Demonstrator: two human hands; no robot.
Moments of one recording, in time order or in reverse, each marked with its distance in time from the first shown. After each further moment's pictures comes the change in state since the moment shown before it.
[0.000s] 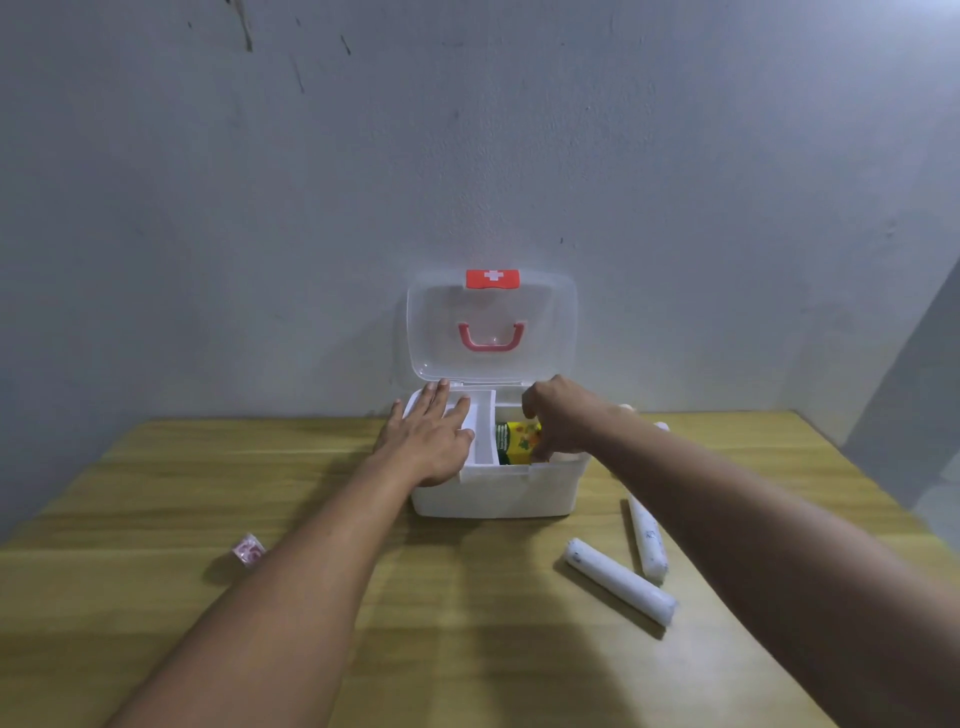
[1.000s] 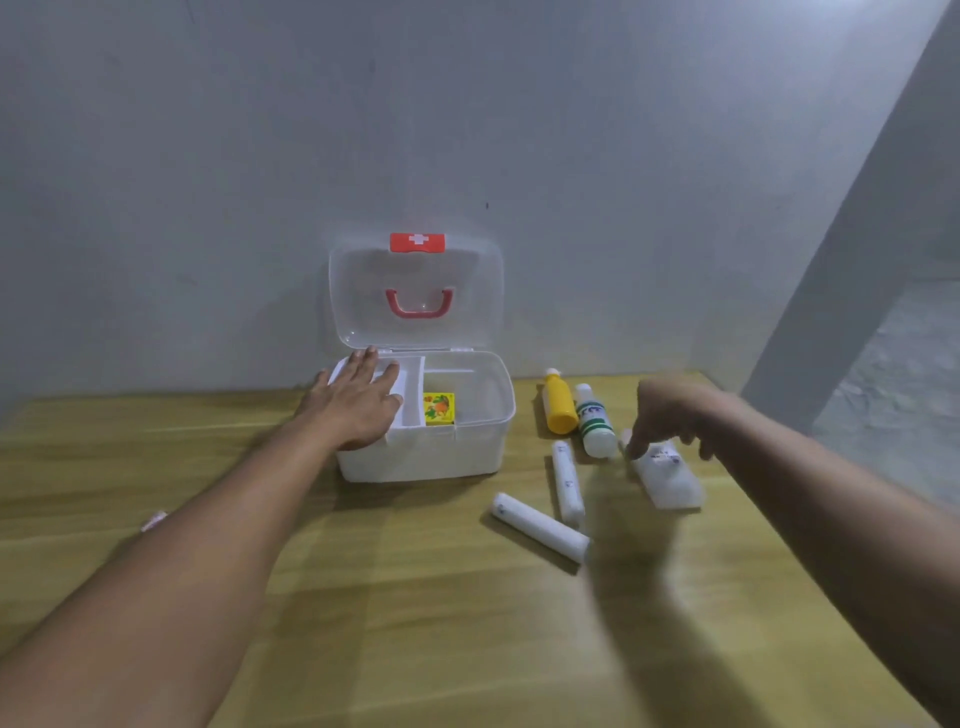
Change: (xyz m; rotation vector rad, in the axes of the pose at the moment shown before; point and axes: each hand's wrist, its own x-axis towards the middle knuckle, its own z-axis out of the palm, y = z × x) left_hand 0.005 -0.002 0.000 0.019 -0.015 -0.013; right_hand -0.110 0.110 -0.019 0.016 -0.267 0.575
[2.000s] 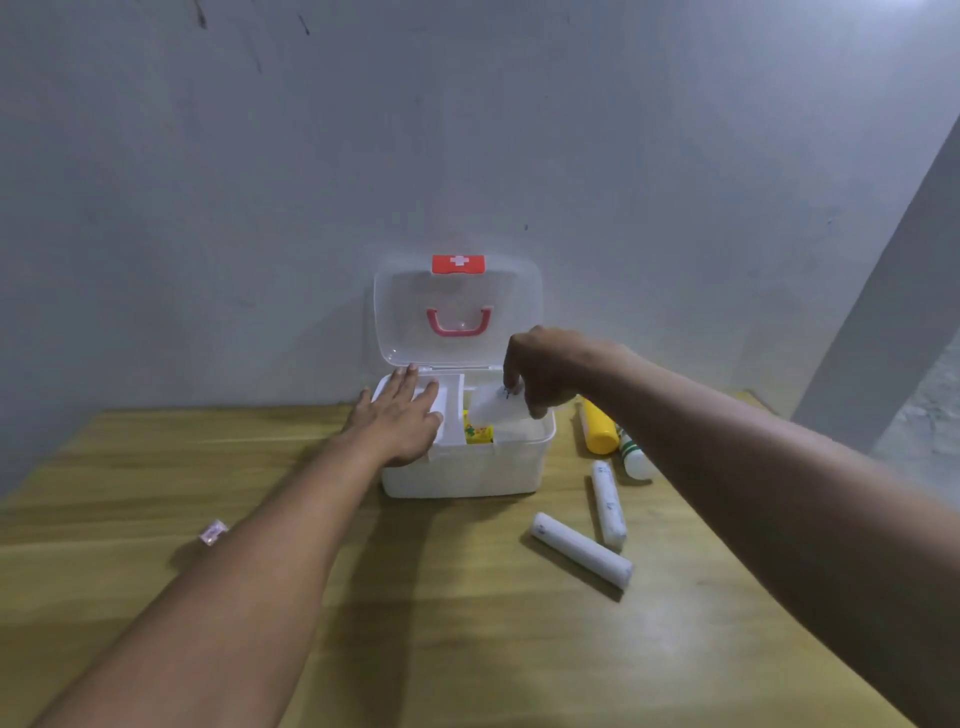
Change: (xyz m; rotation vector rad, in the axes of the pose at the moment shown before) left_hand -0.004 0.005 -0.004 -0.026 -0.006 -0.006; right_hand -0.009 -0.132 -0.041 -0.210 0.304 -0.563
